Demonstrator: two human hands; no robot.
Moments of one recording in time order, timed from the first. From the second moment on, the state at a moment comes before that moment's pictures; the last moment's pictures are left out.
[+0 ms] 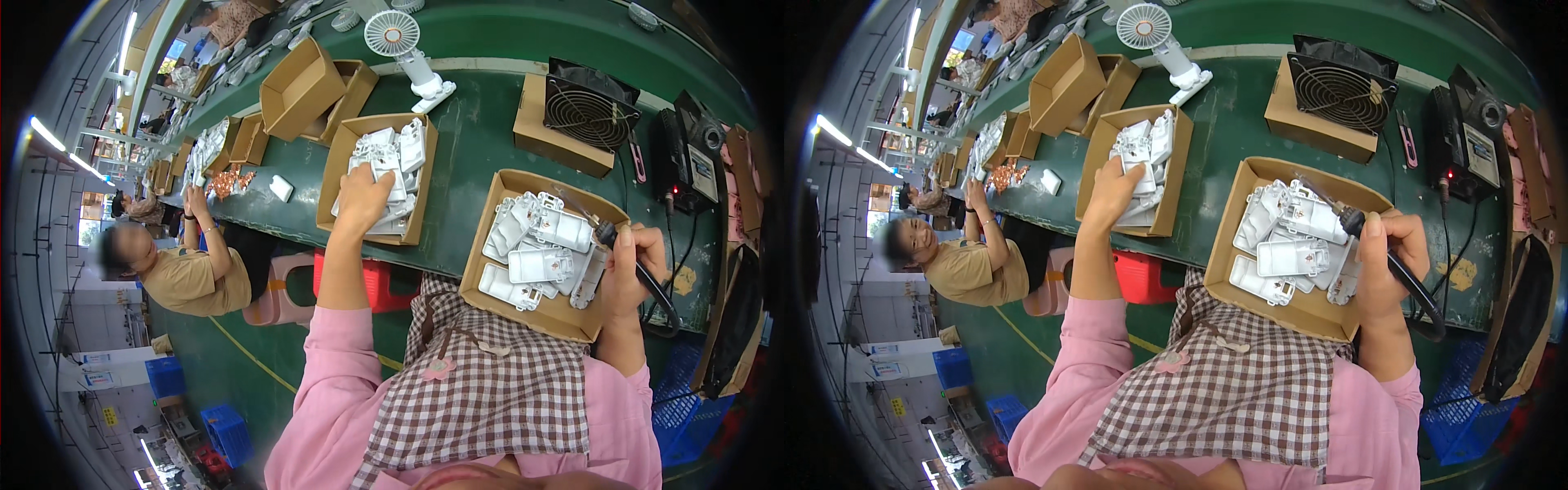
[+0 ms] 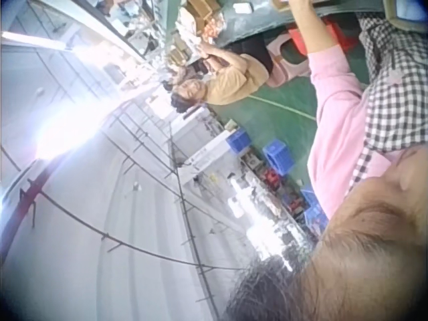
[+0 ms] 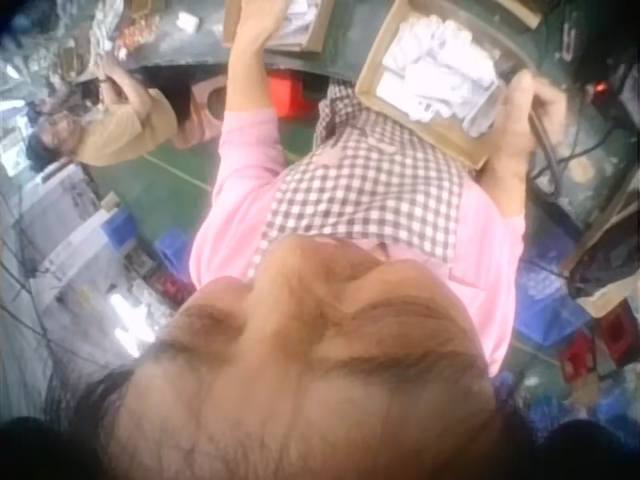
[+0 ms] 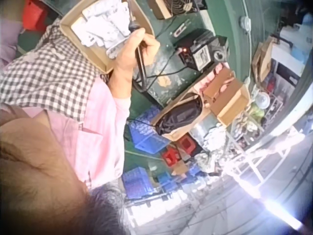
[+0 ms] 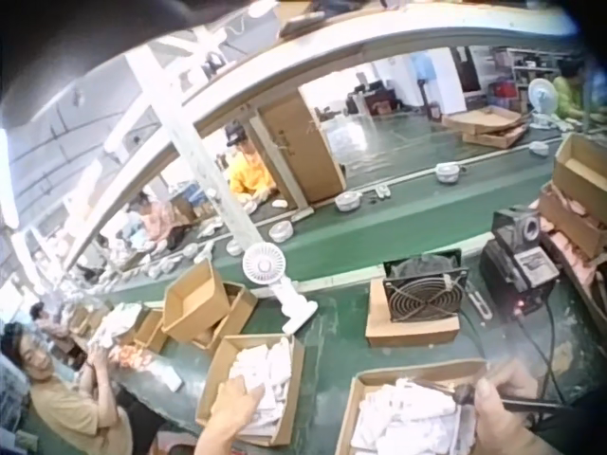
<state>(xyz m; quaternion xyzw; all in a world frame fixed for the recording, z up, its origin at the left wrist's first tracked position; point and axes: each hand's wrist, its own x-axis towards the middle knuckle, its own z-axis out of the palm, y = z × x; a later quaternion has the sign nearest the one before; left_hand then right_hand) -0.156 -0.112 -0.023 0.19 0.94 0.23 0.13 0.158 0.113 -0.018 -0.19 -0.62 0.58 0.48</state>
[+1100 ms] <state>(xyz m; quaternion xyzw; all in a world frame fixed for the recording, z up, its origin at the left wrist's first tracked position) -0.146 -0.146 0.047 0.45 0.81 0.14 0.34 0.158 0.114 -0.018 -0.21 -0.62 0.57 0.50</state>
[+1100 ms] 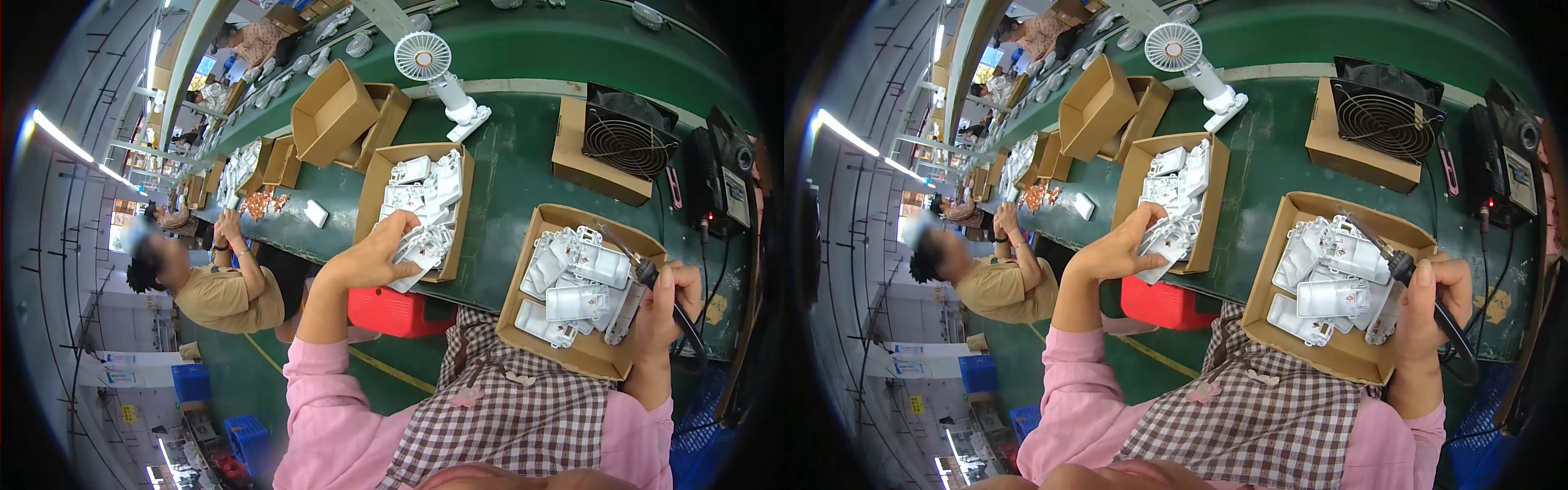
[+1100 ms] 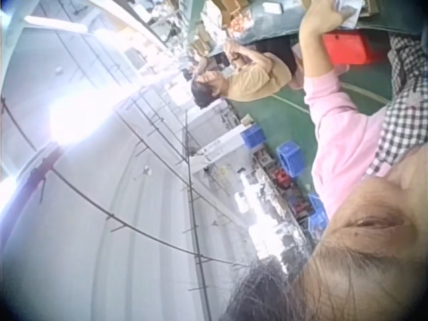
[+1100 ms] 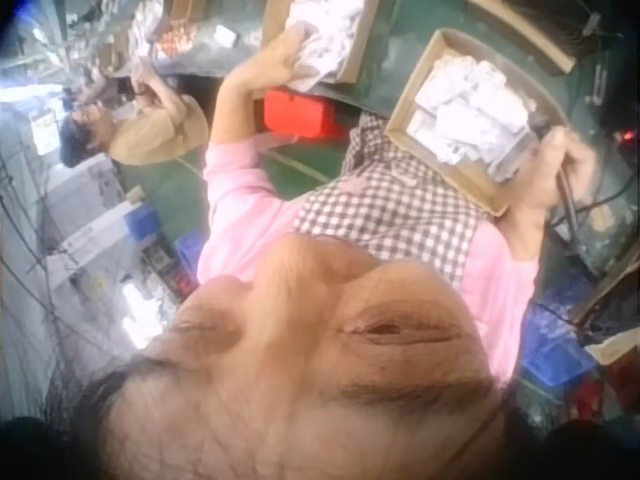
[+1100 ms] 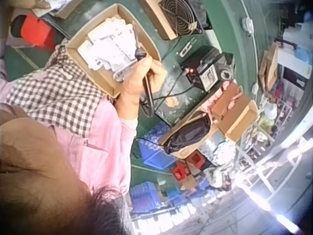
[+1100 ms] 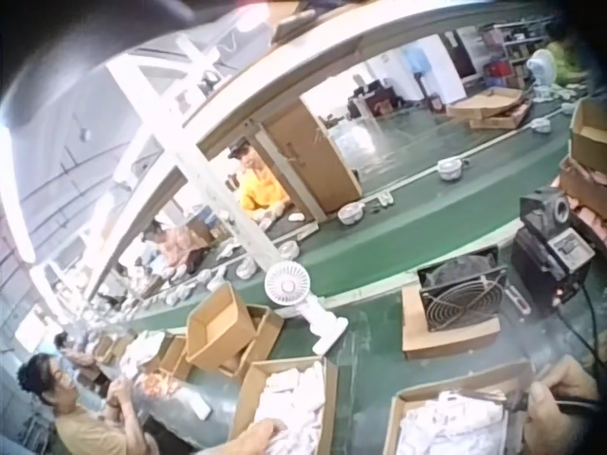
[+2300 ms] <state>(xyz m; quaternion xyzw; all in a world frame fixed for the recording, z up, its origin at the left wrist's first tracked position) -0.014 0.015 -0.012 0.23 0.57 0.71 0.35 0.164 0.113 -0.022 -0.14 -0.59 0.55 0.57</state>
